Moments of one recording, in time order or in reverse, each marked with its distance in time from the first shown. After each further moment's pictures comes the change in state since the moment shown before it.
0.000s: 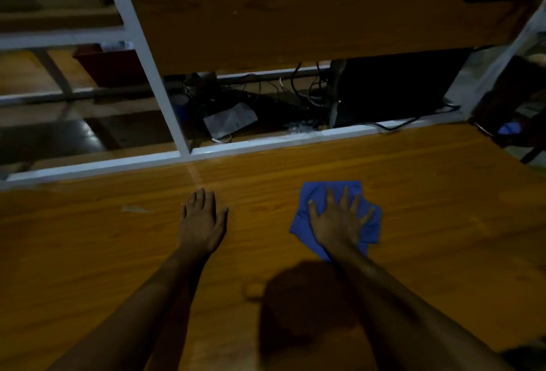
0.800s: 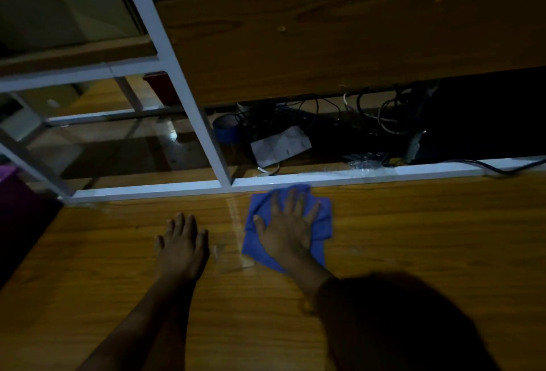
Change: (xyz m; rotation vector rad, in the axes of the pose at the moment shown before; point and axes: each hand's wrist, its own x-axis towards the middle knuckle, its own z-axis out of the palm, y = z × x) left_hand 0.042 -0.076 -0.028 0.051 0.126 -0.338; right_hand 0.049 -0.198 0.033 -0.004 -0.051 -0.551
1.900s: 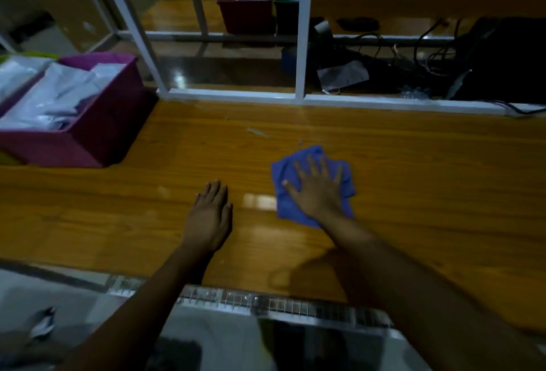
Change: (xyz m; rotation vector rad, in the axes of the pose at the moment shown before) left_hand -0.222 -0.173 -0.033 -0.096 -0.020 0.196; right_hand -0.205 -0.078 0.026 -0.036 -0.053 -0.183
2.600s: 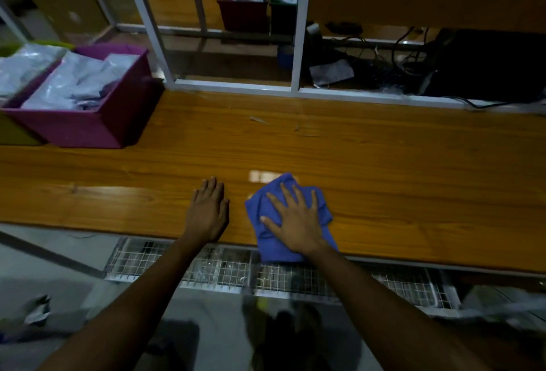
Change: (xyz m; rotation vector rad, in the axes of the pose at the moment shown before) left_hand -0.056 -0.016 -0.022 -0.038 -0.063 -0.018; right_hand -0.132 -0.053 0.015 0.001 -0.014 -0.153
